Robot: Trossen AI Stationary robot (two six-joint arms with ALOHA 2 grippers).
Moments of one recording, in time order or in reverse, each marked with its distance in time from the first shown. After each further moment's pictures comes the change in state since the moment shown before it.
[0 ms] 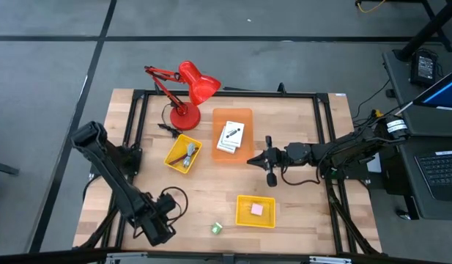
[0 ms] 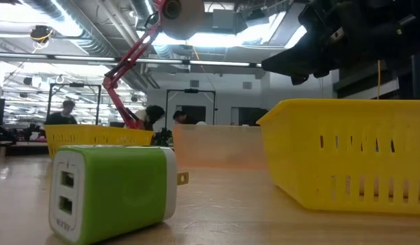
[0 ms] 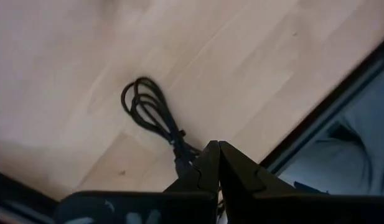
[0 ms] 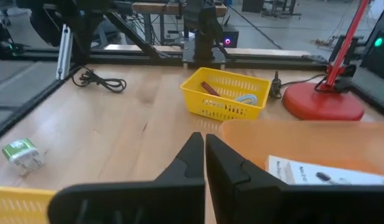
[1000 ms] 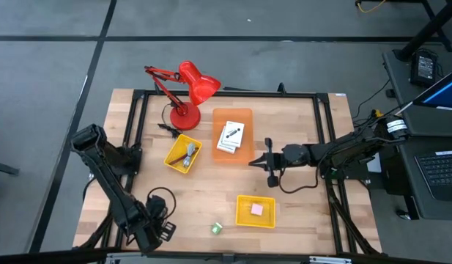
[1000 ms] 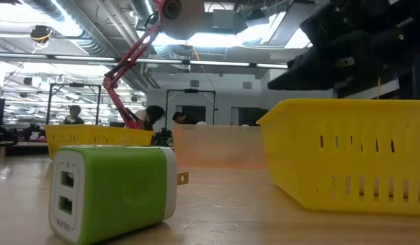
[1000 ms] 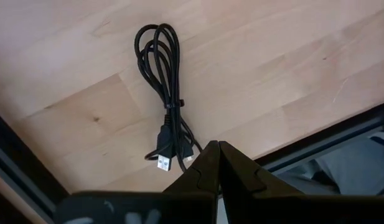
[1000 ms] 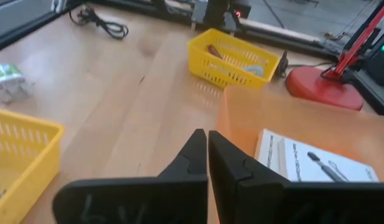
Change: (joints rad) left arm -0.086 0.034 0.001 0.011 -0.033 -0.524; right arm -0.001 0.000 0.000 -0.124 -0.003 -0.181
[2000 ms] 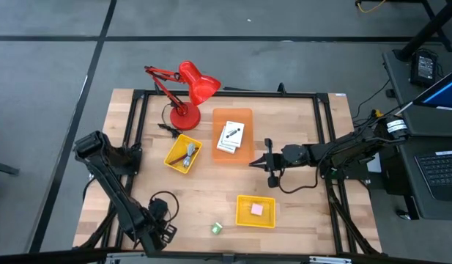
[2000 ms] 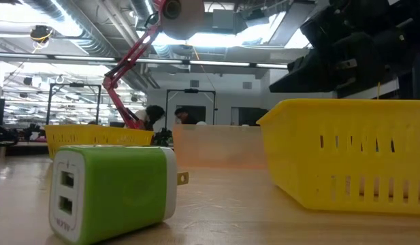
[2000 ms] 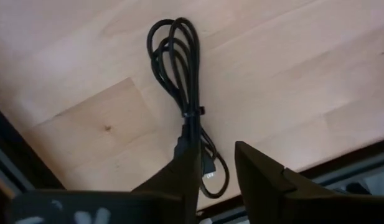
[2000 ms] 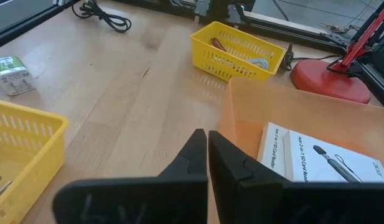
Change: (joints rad) left arm 0.001 0.089 -0.001 -0.003 0.040 0.032; right arm 0.000 0.000 0.000 -0.028 -0.010 0.011
